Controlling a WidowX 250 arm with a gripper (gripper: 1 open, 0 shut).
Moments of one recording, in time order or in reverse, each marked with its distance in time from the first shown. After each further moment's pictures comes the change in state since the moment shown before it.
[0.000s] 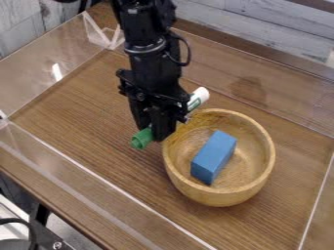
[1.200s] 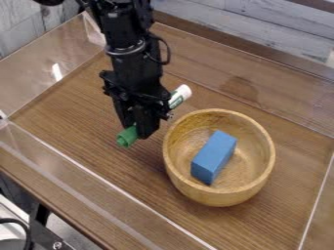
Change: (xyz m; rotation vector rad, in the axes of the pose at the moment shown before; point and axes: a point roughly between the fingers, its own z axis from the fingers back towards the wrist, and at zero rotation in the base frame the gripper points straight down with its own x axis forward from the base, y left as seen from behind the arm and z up) arm -0.004 0.026 -0.006 0.000 -0.021 0.055
